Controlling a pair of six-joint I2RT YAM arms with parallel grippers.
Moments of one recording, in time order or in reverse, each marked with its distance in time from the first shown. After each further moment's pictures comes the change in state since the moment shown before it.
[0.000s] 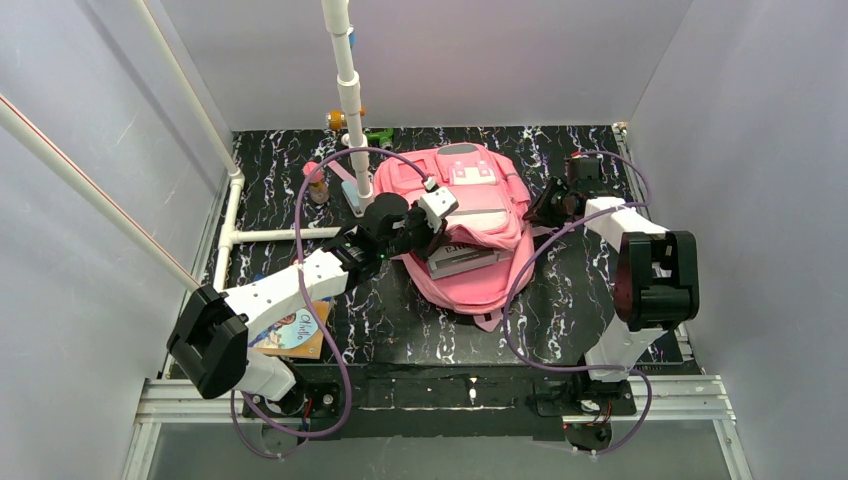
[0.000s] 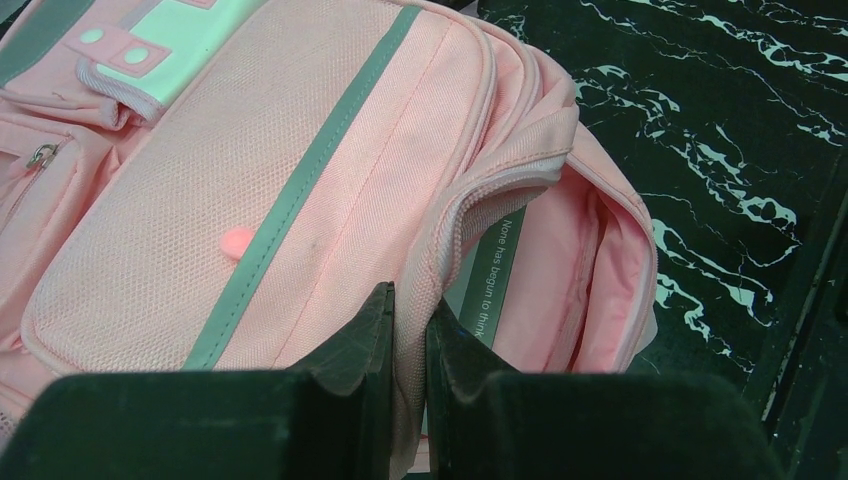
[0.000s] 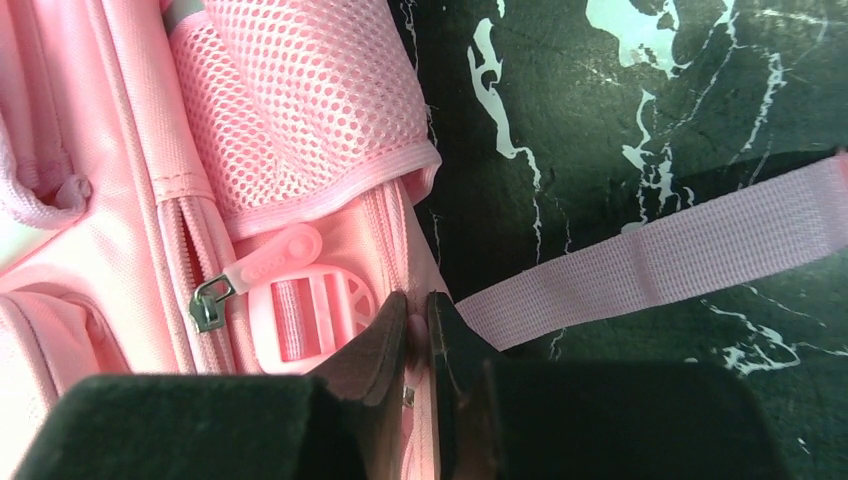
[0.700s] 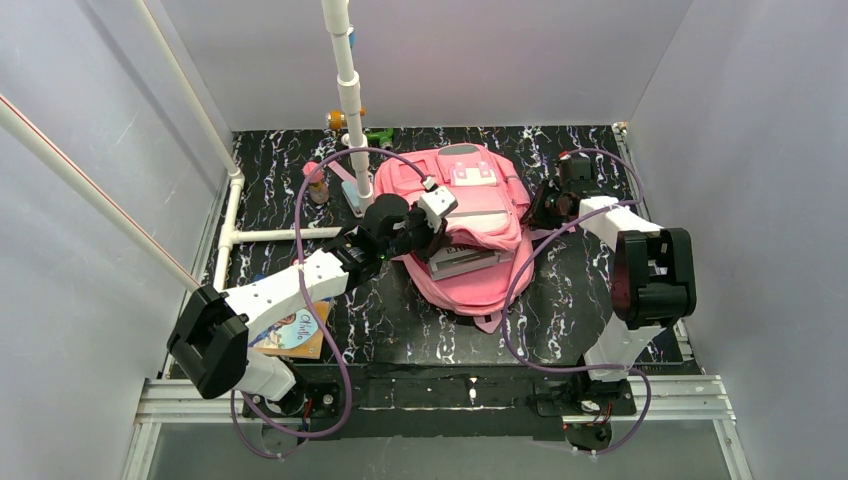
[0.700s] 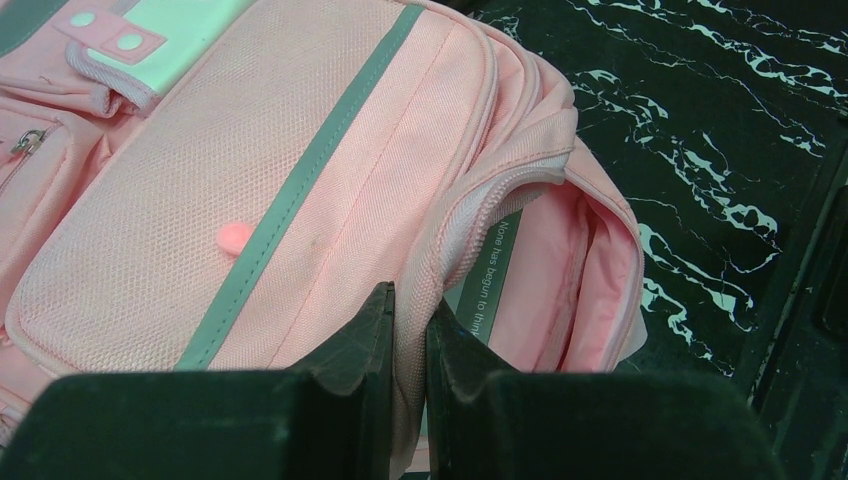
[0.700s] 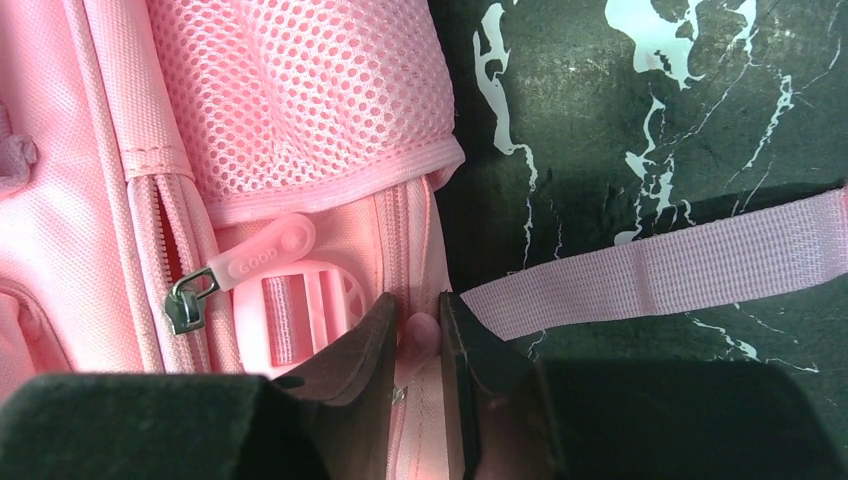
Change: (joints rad) left arm 0.000 0.000 -0.003 0.002 -0.003 -0.044; right arm 0.044 0.005 0.007 -0.026 0.050 -0.130
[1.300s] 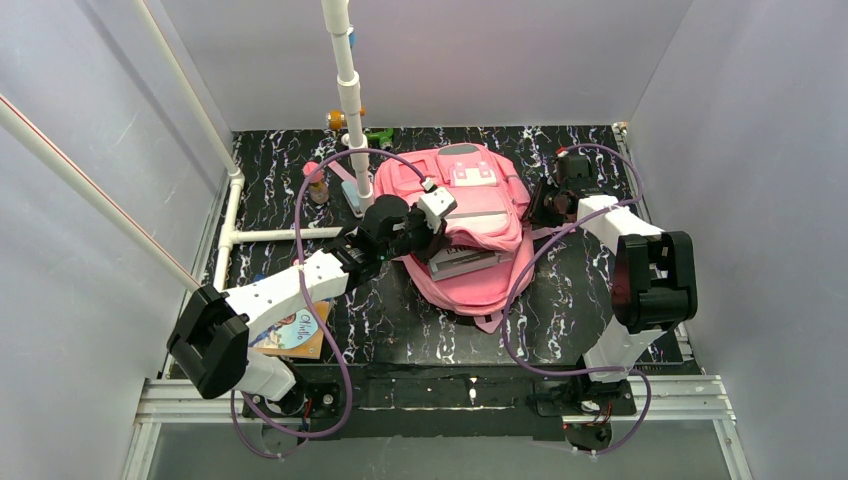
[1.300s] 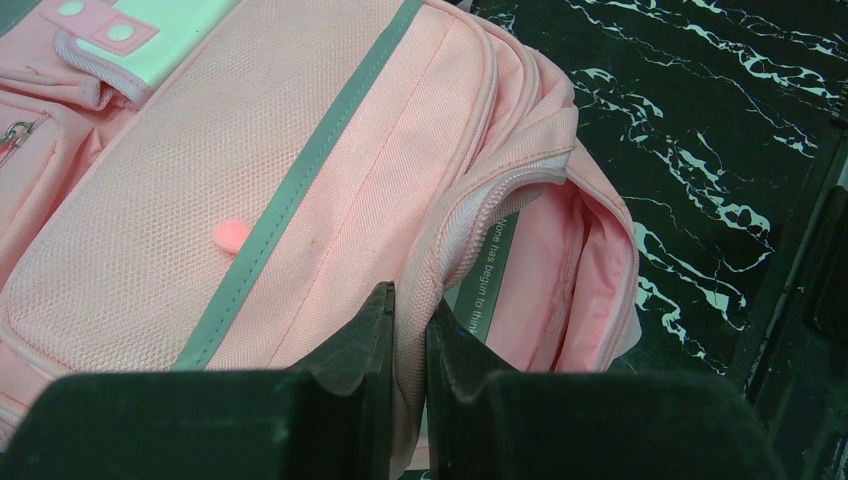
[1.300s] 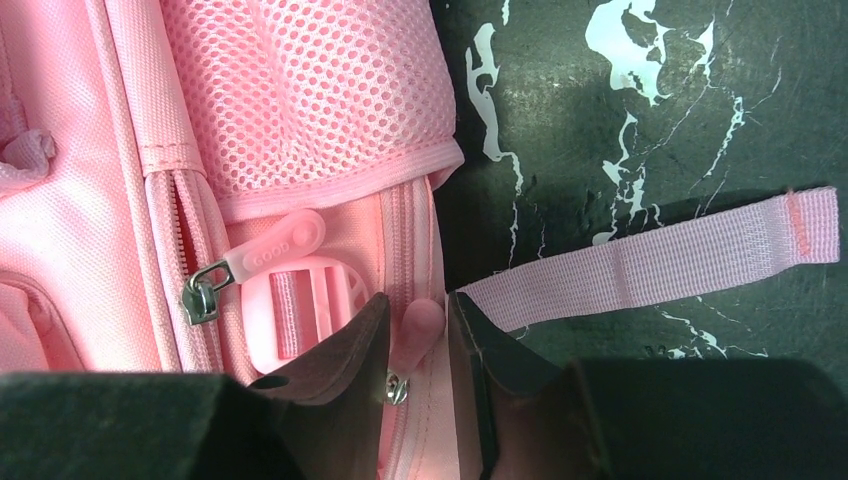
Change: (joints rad) left arm 0.000 0.000 -0.011 0.008 0.008 -0.016; right arm 0.024 -0.027 0.015 -0.026 0.075 -0.048
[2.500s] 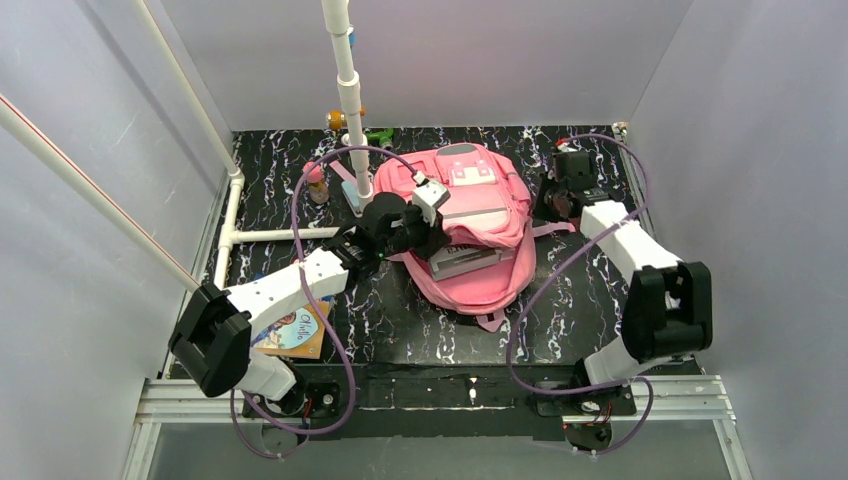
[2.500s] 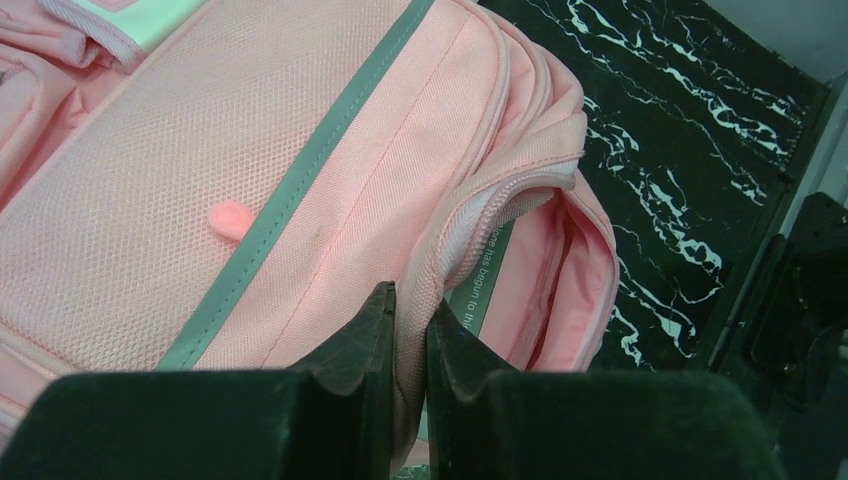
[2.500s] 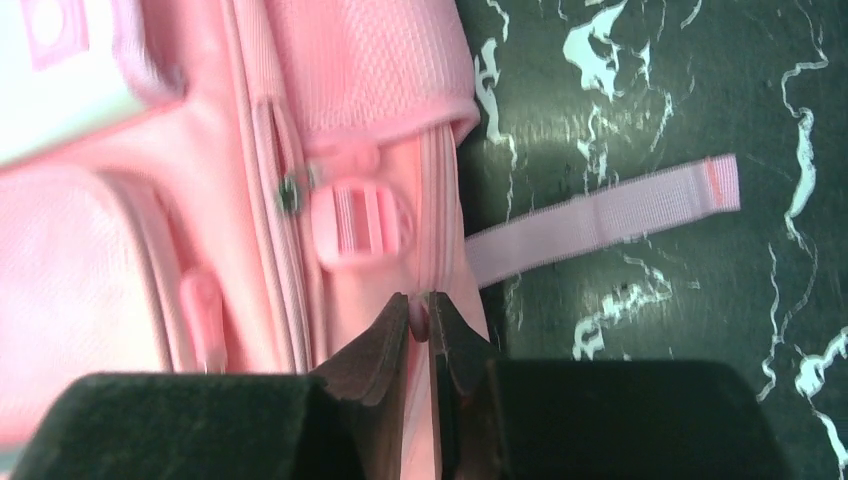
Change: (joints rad) left arm 0.017 0.005 0.000 0.003 -0.011 -0.111; right arm 0.070 -0.133 0.024 -0.105 0.150 -0.024
